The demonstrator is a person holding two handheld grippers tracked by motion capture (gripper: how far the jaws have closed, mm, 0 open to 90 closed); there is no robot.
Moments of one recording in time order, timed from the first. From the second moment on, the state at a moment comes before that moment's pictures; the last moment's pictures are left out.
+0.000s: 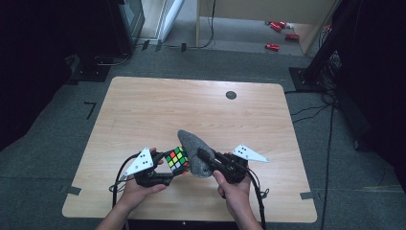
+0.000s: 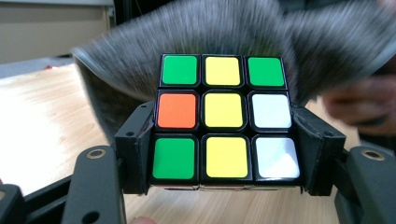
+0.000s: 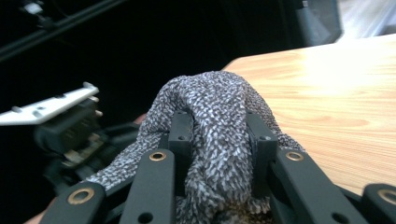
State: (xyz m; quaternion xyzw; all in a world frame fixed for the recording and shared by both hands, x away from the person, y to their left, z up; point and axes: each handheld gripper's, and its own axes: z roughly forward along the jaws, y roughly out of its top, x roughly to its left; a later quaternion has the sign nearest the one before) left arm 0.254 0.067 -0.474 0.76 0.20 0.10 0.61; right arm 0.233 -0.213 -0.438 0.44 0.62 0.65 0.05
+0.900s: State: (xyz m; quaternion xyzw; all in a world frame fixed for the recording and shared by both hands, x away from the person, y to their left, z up) left arm 0.261 0.077 -0.470 0.75 0.22 0.11 0.62; right arm 0.242 -0.220 -0.459 0.45 0.66 0.60 0.10
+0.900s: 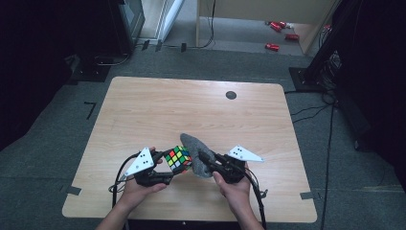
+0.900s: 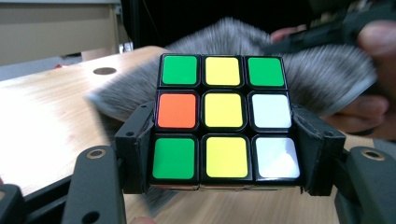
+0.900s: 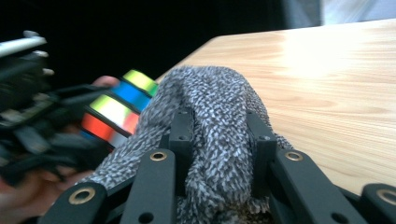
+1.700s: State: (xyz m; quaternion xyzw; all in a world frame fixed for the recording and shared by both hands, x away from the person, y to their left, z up) left arm 0.297 0.092 -0.458 0.72 0.32 0.08 0.61; right arm 0.265 -0.262 -0.461 0.46 0.68 0.53 0.22
